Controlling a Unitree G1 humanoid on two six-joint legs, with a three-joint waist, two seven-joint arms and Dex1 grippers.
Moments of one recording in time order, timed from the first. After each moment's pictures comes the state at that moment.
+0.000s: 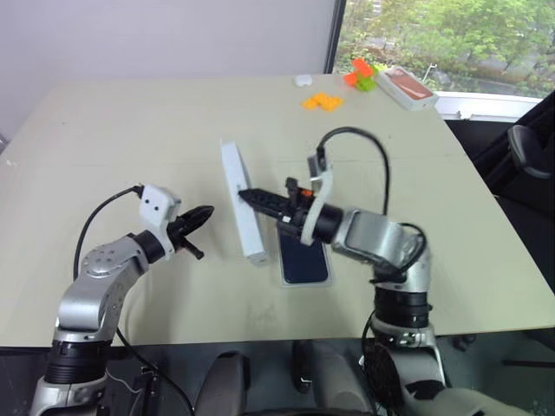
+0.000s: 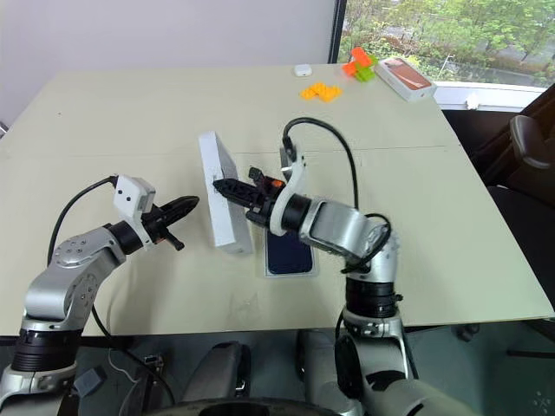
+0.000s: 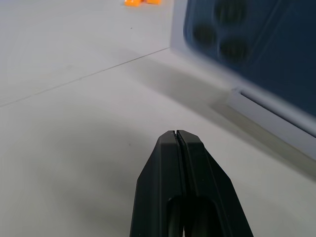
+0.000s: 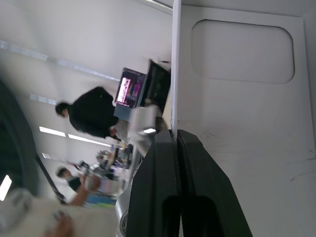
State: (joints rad) left arm -0.17 0.54 0.14 -0.23 -0.42 0.47 -0.63; right arm -0.52 0.08 -0.10 -0.16 1.93 1.03 -0.76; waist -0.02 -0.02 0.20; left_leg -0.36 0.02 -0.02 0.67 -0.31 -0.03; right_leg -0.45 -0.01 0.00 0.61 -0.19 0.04
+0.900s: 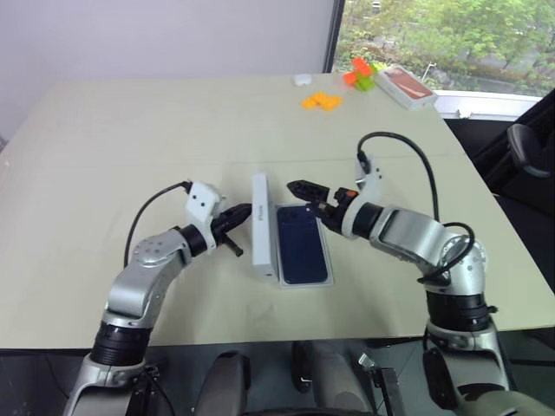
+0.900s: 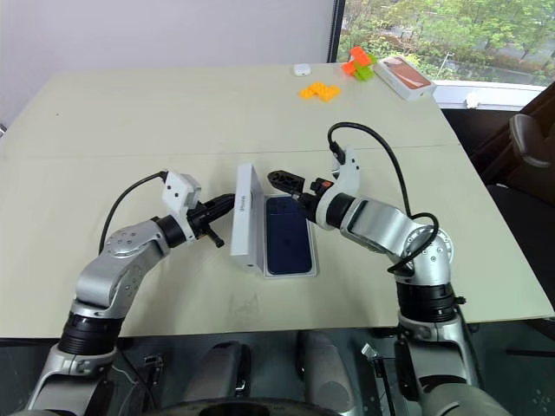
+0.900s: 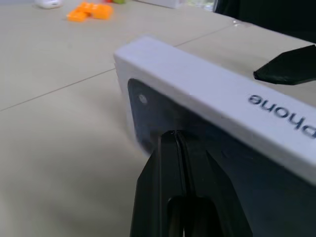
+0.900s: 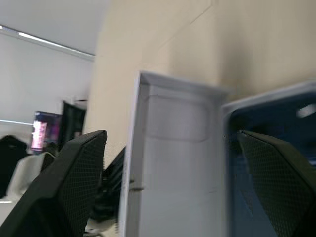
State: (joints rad) left arm -0.31 0.38 -0.06 -0.20 -0.37 0.47 -0.60; right arm -0.50 -0.41 -0.07 -0.19 1.82 0.92 -0.62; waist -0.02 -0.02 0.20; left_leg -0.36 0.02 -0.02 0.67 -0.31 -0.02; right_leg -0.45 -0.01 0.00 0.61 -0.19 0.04
